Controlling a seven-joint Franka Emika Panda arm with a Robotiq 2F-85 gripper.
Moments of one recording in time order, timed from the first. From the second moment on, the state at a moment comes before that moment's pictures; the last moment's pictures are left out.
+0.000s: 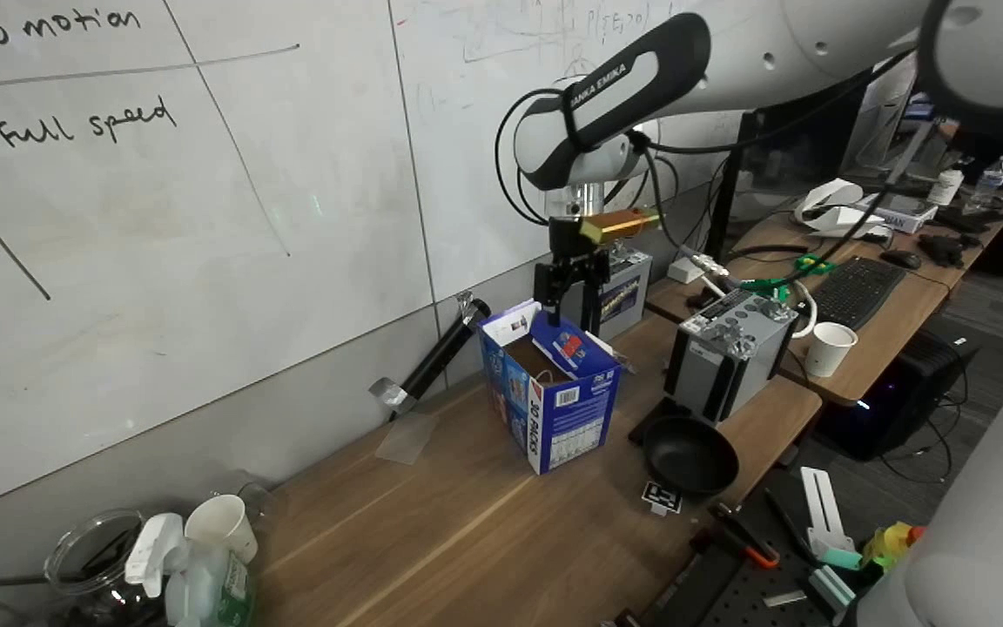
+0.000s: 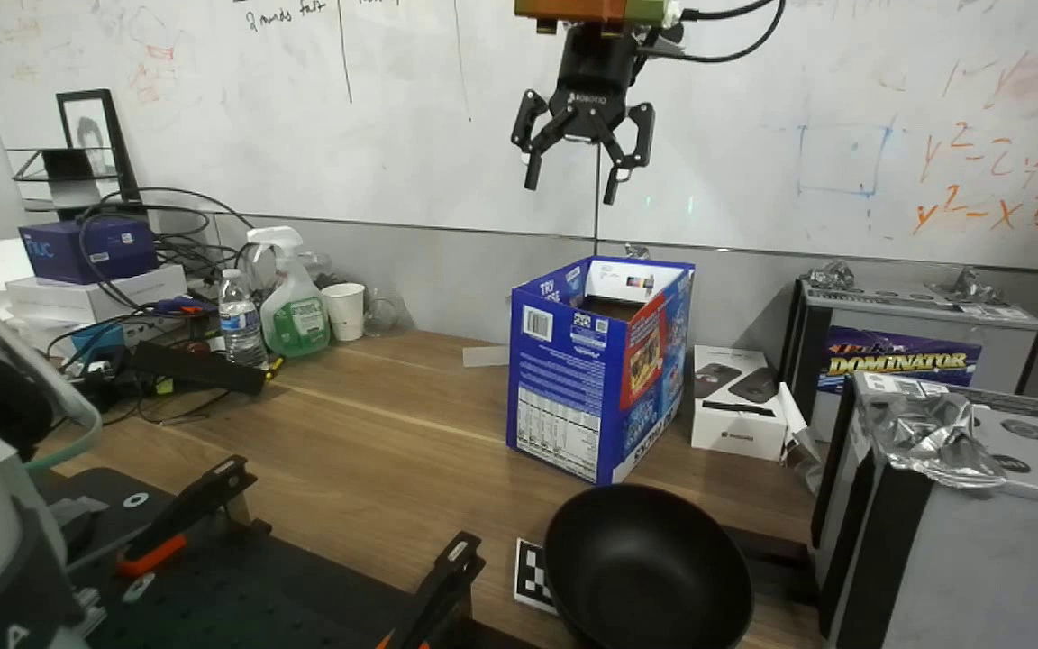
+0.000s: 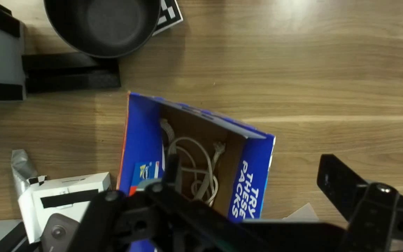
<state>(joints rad) -0.14 0.12 -0.03 -2.02 0.09 1.93 -0.25</state>
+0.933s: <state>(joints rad) -0.14 -0.62 -0.12 -2.60 0.02 1.87 -0.42</state>
